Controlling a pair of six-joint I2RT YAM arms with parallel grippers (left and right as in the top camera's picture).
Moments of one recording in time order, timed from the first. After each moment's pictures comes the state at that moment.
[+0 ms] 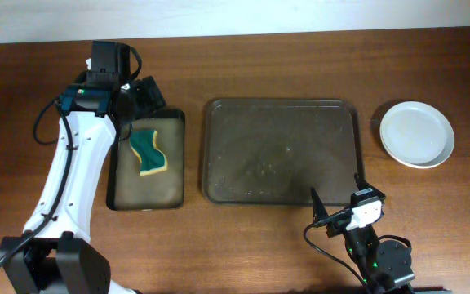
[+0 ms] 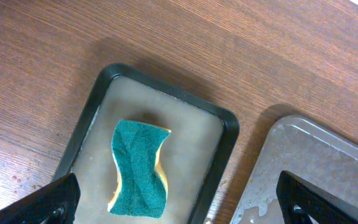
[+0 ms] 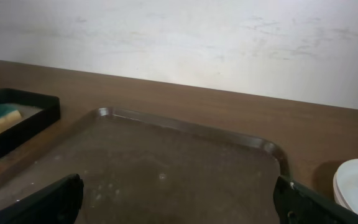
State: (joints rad) left arm -0.08 1.70 1.57 -0.92 -0.10 -0.49; right arm 0.27 0.01 0.01 -0.08 0.01 -0.02
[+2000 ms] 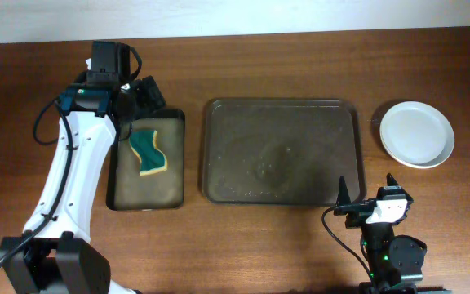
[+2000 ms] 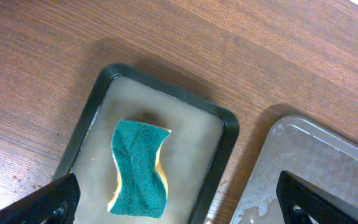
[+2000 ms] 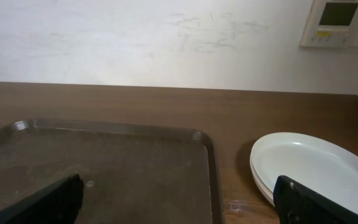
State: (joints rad) left arm -0.08 1.70 1.57 -0.92 -0.10 -0.49; right arm 0.01 0.01 0.01 -0.08 0.01 -0.02
